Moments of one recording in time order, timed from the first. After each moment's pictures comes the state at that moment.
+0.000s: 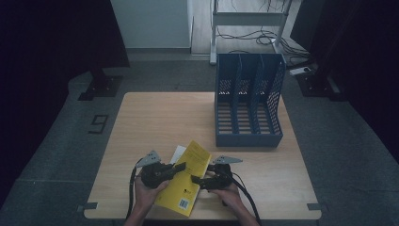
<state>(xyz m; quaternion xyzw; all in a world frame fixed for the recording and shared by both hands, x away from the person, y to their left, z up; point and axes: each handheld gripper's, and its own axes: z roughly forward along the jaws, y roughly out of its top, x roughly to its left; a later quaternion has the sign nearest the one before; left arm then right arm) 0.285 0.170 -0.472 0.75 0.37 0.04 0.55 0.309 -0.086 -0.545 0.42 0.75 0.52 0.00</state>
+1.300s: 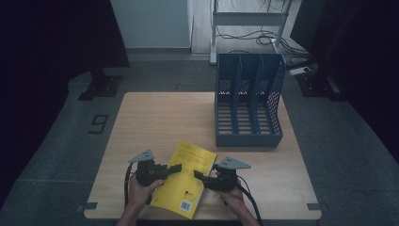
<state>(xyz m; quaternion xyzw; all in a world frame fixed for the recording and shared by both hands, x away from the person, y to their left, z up) 0.294 0.190 -0.481 0.74 0.37 -0.03 0.55 0.288 -0.096 -0.516 0.37 0.72 0.58 0.07</state>
